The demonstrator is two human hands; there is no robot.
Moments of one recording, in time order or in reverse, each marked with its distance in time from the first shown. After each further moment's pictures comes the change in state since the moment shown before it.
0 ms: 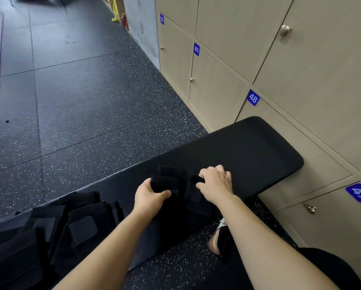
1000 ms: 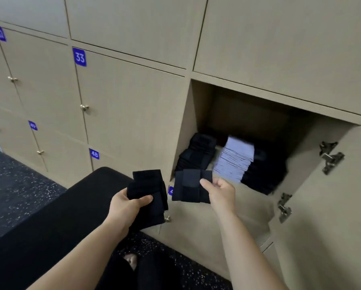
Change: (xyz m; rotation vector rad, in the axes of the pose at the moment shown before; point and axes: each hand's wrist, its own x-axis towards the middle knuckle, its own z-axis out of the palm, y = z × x) left_hand -0.220 0.179 0.210 -0.230 -0.634 0.261; right_hand -0.263 0.263 -0.182 1.232 1.025 0.590
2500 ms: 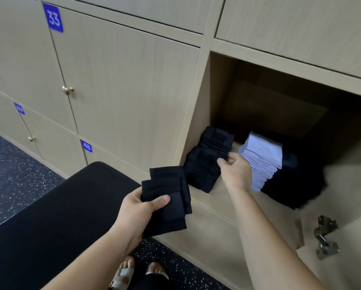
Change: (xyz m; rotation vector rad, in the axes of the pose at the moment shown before) left_hand 0.081 -0.005 0.055 -0.206 -0.140 -0.112; right_hand 0.159 0.005 0.033 -0.553 0.150 -0.105
